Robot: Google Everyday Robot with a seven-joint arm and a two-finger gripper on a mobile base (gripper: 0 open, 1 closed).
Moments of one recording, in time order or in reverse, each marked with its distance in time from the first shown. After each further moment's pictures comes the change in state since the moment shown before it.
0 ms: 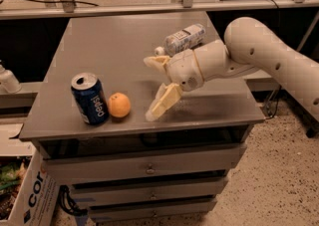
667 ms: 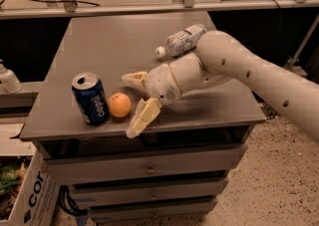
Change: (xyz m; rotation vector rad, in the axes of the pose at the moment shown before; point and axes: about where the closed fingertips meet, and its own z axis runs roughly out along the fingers) arm 0.001 0.031 0.060 -0.138 -0.013 0.025
